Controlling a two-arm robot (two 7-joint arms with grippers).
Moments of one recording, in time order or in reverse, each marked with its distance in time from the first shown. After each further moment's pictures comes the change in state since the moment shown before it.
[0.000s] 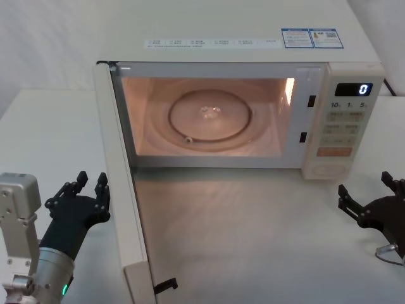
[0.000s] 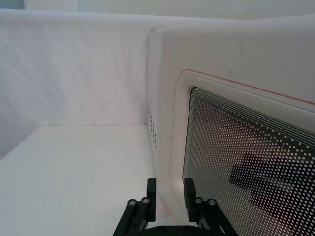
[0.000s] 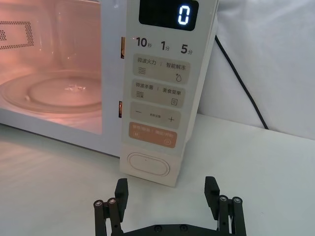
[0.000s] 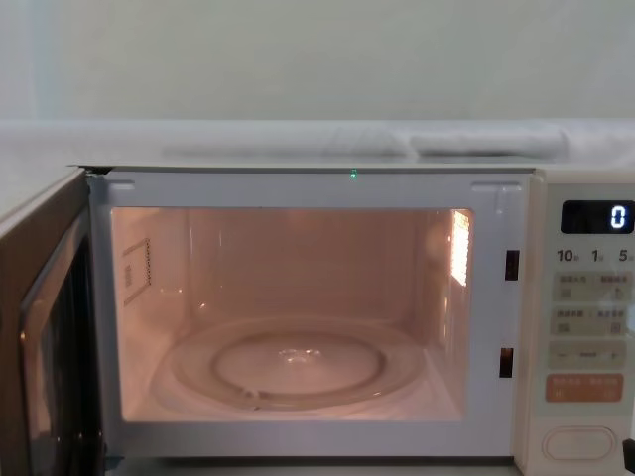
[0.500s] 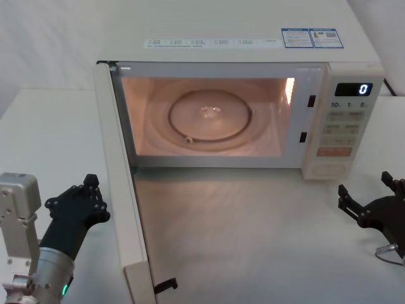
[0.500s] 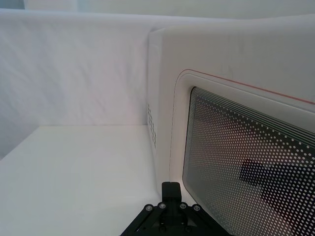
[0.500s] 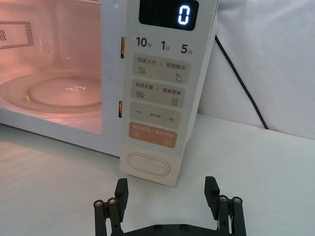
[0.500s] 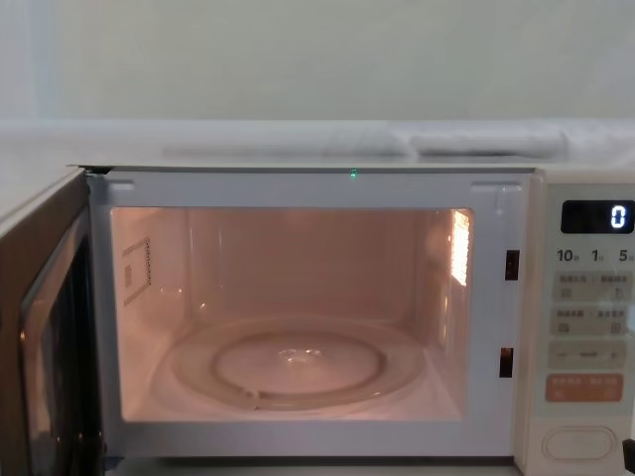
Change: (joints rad) left arm 0.000 0.000 0.000 0.000 0.000 0.000 0.000; right arm 0.000 0.000 0.000 0.000 0.000 0.000 0.000
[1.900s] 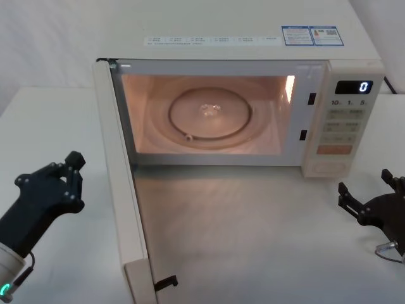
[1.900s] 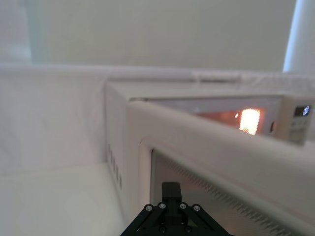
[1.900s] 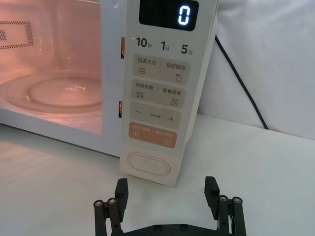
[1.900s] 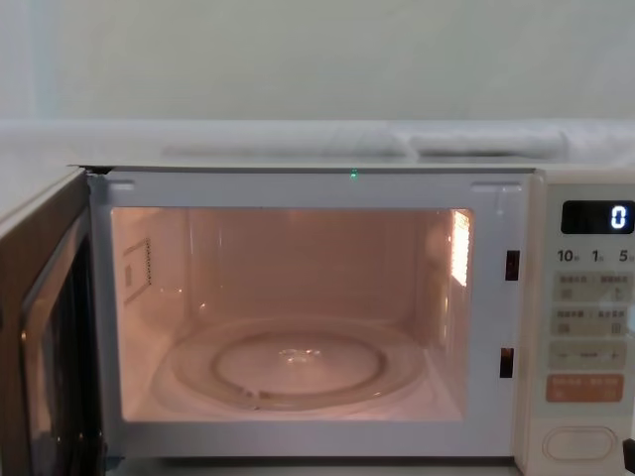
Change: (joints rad) left arm 0.119 0.148 -0.163 -0.189 -0.220 0.004 -0.292; right arm 0.000 0.000 0.000 0.000 0.000 0.000 0.000
